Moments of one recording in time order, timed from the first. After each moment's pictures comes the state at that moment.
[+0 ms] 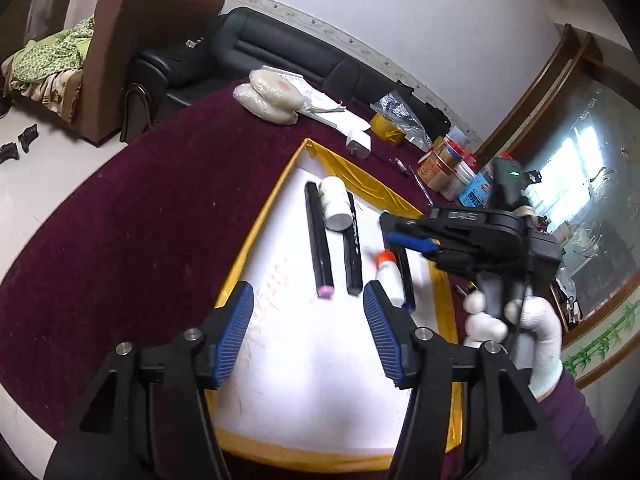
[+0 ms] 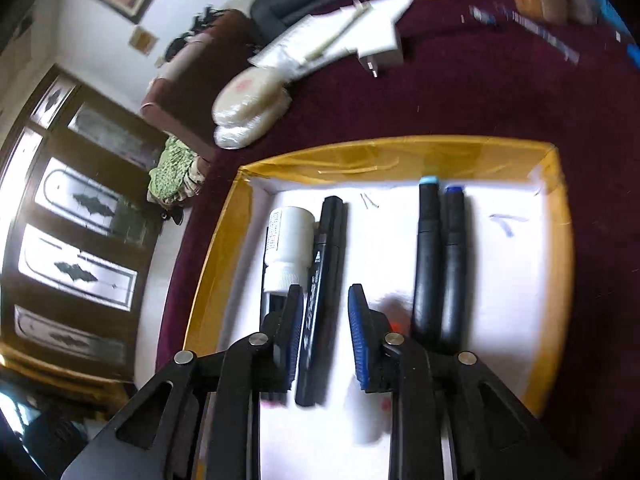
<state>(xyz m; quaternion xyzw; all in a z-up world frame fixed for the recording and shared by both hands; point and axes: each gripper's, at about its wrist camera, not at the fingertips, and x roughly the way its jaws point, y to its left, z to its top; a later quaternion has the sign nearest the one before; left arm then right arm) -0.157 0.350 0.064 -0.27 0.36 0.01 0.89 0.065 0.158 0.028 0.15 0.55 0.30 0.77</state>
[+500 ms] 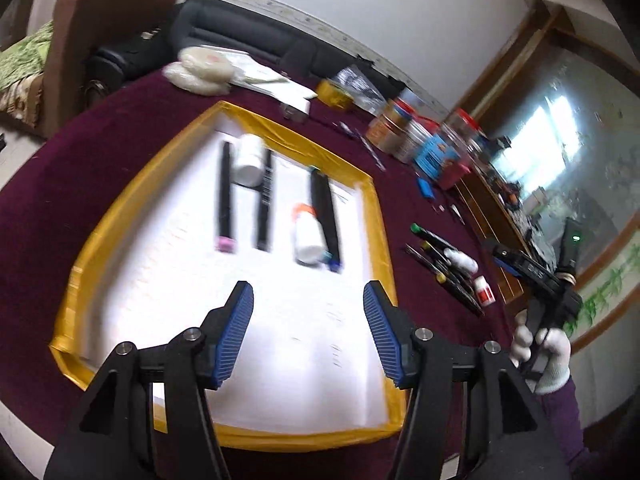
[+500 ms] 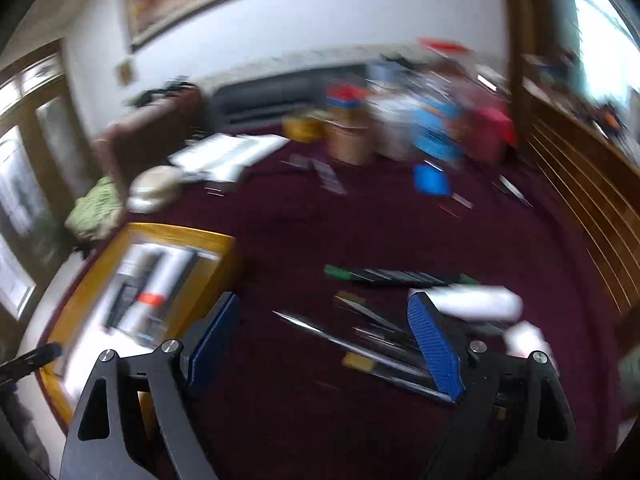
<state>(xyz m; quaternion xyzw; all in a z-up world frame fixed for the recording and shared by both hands) -0.156 0.278 0.066 -0.26 0.37 -0.05 0.89 0.013 -0.078 0.084 0.03 0.38 0.14 0.91</state>
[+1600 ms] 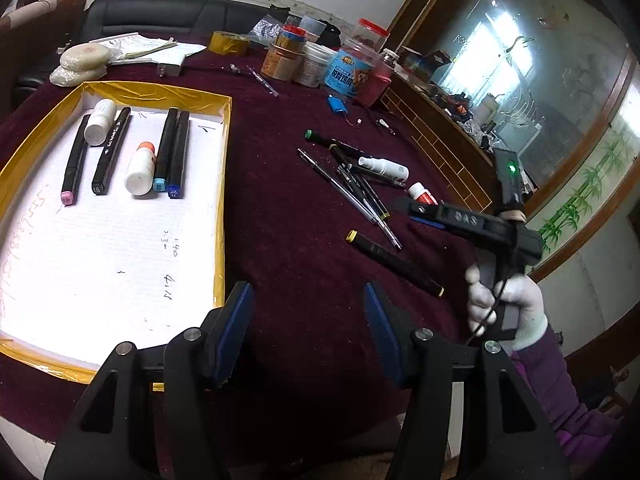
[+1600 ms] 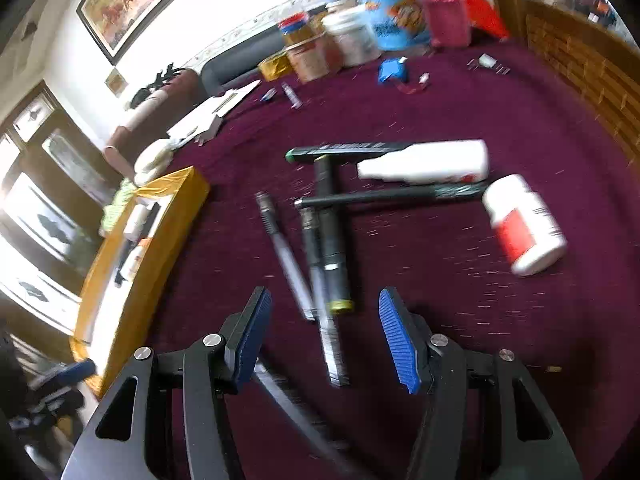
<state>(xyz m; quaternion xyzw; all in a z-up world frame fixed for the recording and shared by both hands) -0.168 0.132 0.075 -0.16 0.42 -0.16 0.88 -0.013 -0.151 0.020 0.11 0.46 0.19 0.86</state>
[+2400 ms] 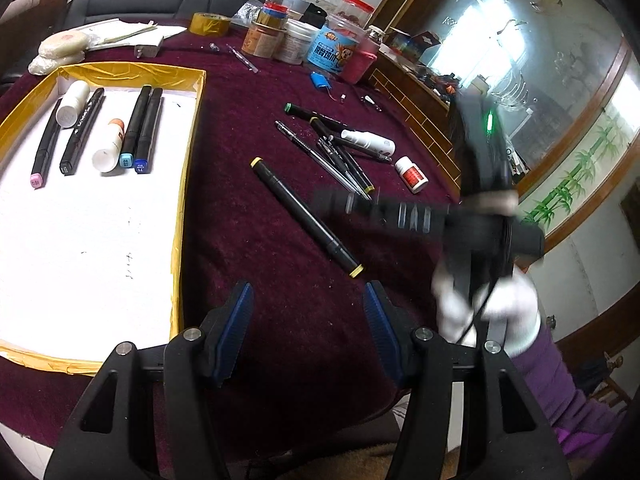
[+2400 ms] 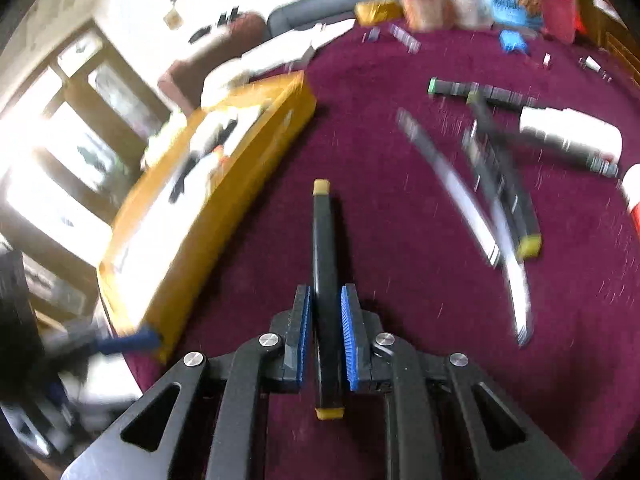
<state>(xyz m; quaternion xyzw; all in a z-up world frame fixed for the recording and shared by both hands) -0.169 0.111 0.063 -0.16 0.45 -0.19 0.86 -0.032 -0.058 0.009 0.07 0.49 0.31 0.81</state>
